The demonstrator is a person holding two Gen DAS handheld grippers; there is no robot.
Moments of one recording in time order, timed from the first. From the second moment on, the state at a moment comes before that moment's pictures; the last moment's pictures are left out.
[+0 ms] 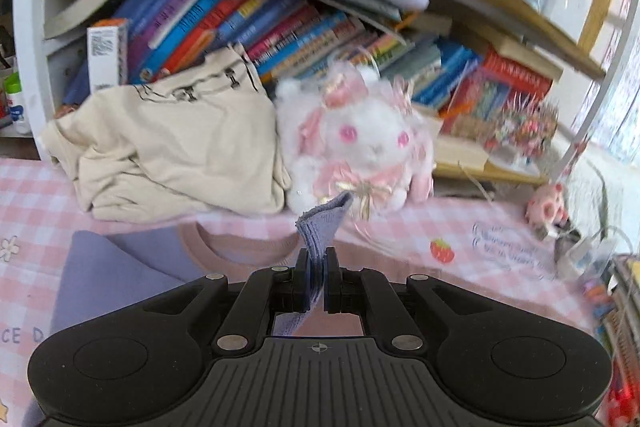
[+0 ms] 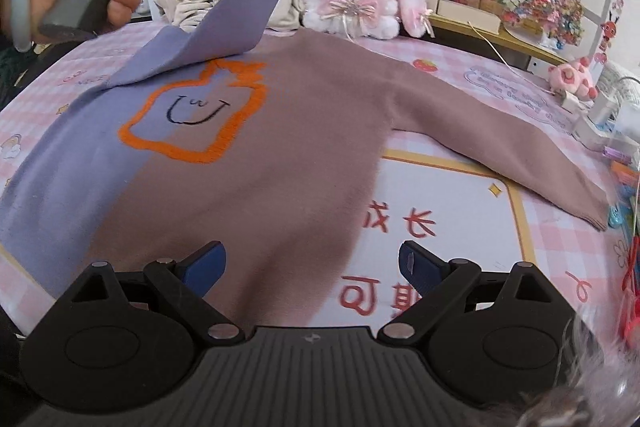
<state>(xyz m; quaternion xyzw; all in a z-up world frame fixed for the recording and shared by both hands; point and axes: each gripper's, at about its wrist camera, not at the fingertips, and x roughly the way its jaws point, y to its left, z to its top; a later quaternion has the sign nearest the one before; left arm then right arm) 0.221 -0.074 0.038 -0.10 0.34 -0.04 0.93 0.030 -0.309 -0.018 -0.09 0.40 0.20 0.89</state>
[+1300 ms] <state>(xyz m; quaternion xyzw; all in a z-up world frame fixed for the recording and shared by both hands) 0.003 0.104 -0.027 -0.08 0.44 0.06 0.89 0.003 -0.291 -0.033 0.03 0.45 0.07 0.89</state>
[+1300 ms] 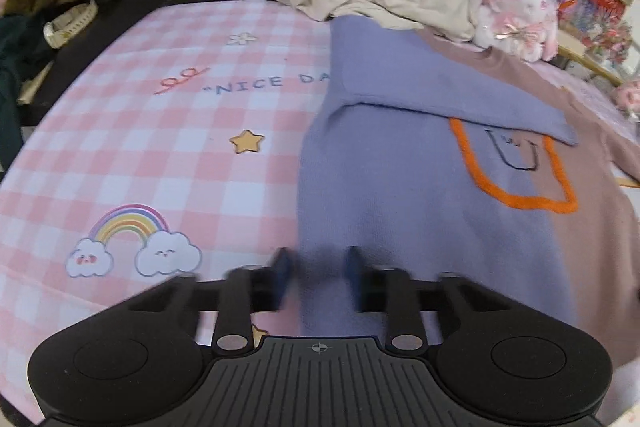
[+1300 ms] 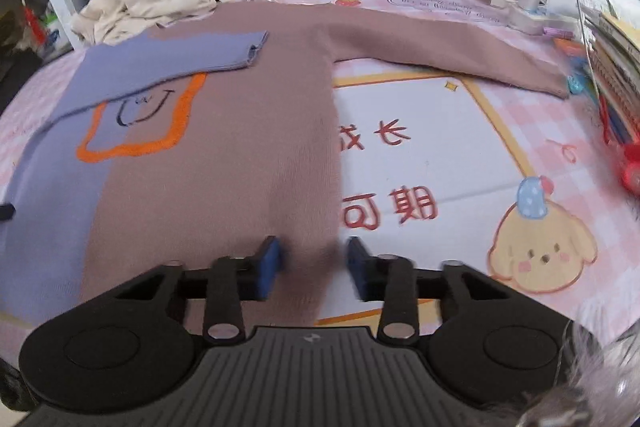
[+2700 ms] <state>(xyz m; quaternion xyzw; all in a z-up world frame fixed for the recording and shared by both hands) -0.054 0.150 0.007 -0.02 0.39 0.04 0.92 -0.055 -0.220 -0.015 0.04 0.40 0.06 0.91</state>
